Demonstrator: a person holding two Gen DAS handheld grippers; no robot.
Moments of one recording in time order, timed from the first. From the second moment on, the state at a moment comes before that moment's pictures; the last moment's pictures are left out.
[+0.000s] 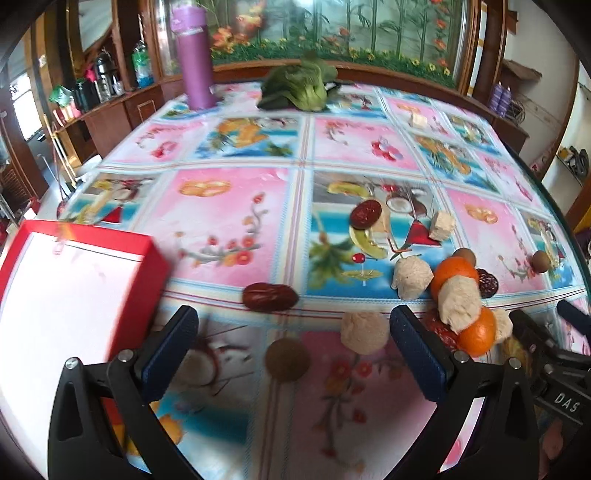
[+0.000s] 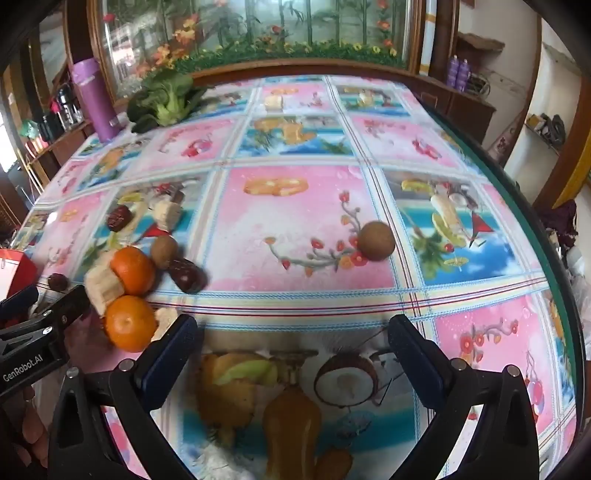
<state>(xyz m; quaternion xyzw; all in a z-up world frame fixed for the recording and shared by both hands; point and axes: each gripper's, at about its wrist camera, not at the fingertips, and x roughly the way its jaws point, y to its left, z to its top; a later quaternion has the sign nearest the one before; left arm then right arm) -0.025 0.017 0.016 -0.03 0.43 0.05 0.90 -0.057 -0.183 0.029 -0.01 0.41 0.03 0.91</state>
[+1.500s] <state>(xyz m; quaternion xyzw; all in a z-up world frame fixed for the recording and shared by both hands) -0.077 0.037 0.060 0.03 0.35 -0.01 0.94 -0.060 -0.144 0.024 -0.01 0.39 0.20 0.90</state>
